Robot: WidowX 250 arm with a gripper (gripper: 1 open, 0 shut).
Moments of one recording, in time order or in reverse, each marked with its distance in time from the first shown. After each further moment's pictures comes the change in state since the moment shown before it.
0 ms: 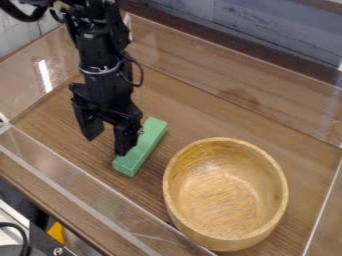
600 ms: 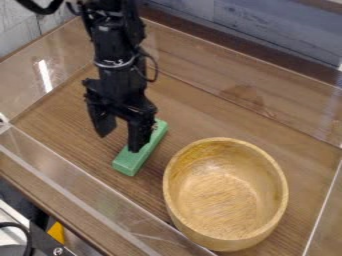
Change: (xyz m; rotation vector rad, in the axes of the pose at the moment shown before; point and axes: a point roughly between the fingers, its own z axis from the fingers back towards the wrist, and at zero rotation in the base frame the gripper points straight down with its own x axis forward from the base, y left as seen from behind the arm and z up) arm 0.009 -0.017 0.006 -0.016 0.018 -0.021
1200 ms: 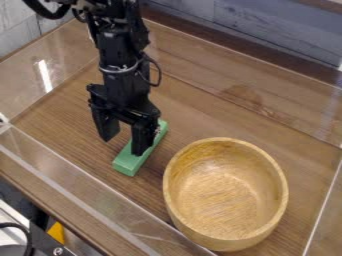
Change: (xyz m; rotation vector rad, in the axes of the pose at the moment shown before) arm -0.002 0.002 -0.006 -0.019 0.026 0.023
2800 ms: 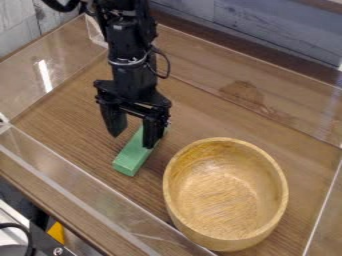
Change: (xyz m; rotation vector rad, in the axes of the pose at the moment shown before) arm 0.014 -0.005 0.002 -0.020 -0.012 0.061
